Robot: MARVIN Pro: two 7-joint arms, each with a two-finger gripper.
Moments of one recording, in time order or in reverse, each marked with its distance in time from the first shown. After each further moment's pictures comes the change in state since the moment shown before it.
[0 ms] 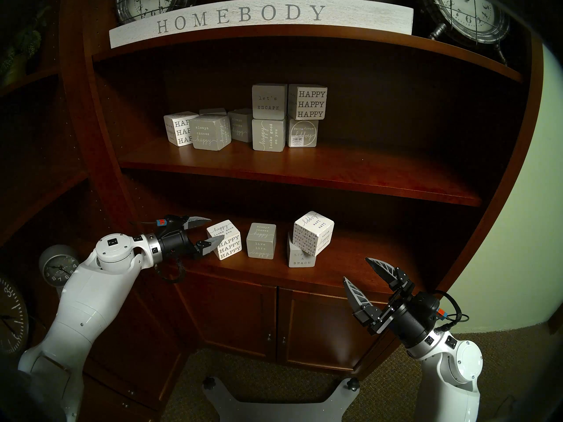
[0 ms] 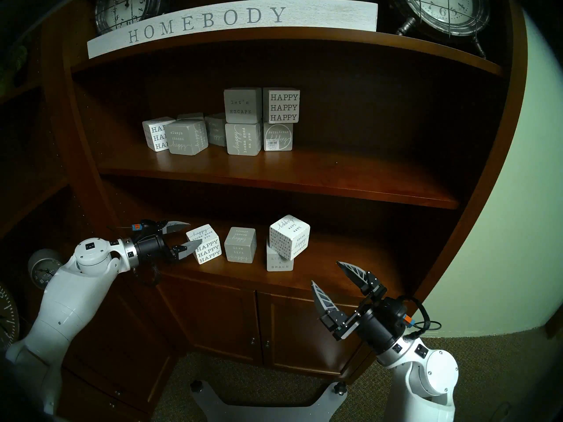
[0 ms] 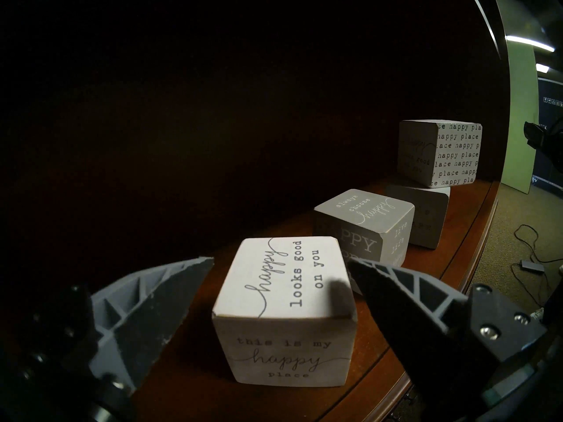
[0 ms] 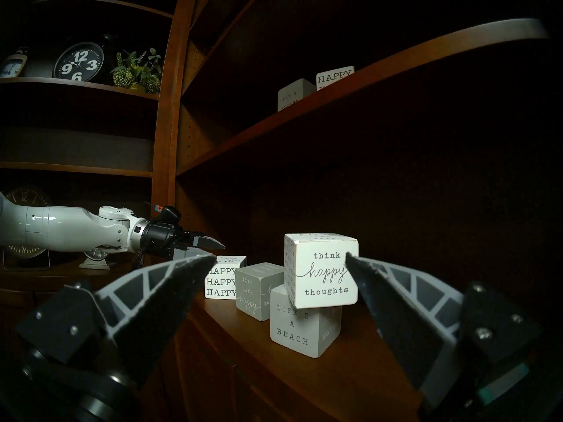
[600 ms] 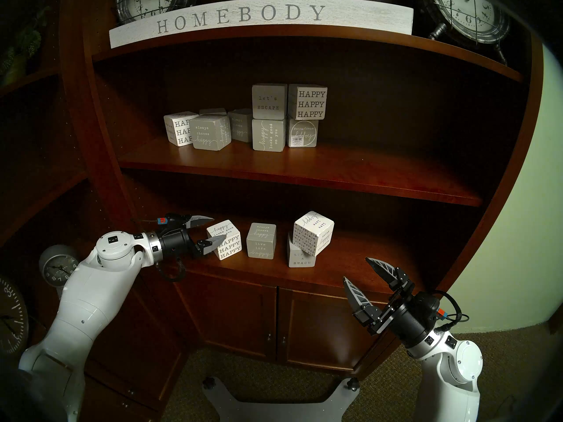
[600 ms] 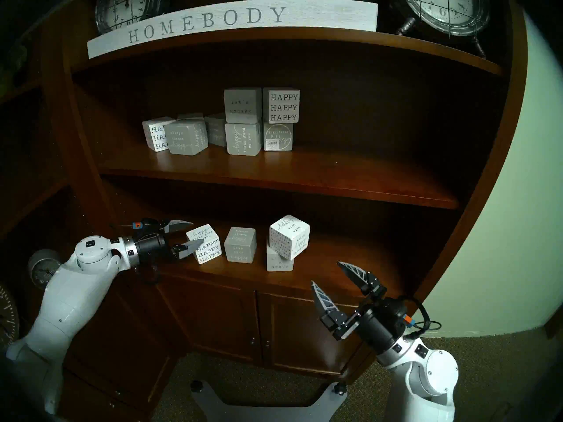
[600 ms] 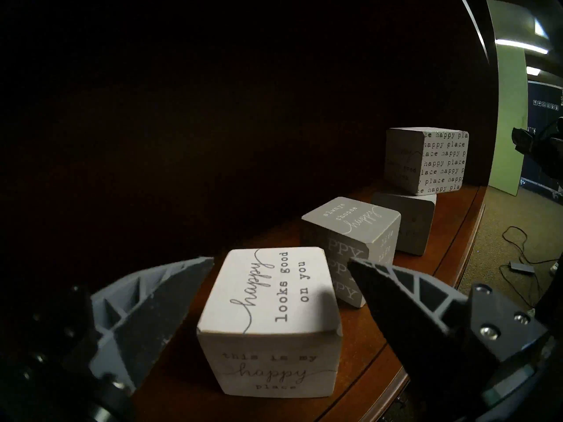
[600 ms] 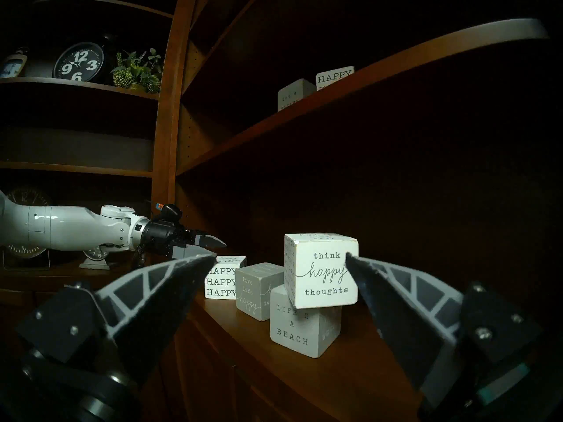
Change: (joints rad) left arm -0.011 -0.004 -0.002 0.005 -0.006 0.007 -0.045; right arm 0.000 0.000 0.000 0.000 0.000 0.000 0.000
